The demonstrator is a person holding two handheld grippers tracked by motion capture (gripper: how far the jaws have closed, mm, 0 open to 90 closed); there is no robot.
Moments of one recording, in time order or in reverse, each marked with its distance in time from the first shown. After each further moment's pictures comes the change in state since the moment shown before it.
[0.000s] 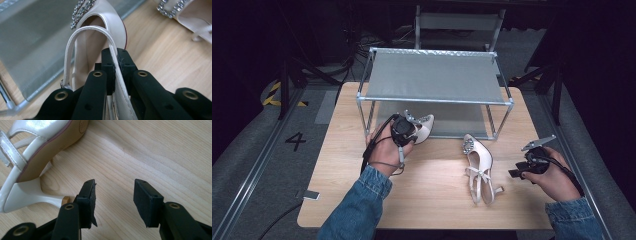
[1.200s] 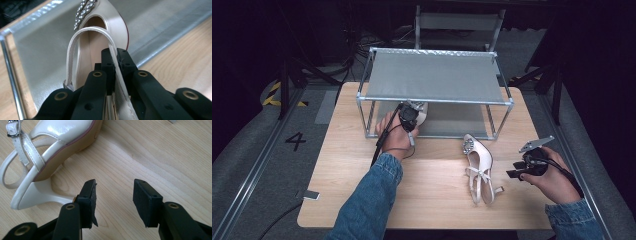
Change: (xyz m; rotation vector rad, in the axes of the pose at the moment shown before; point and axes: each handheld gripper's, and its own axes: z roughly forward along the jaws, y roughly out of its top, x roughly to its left) left arm 0.026 0.021 0.063 -0.017 0.212 -0.028; right arm 0.013 0.004 -0.005 -0.018 0.001 -0.074
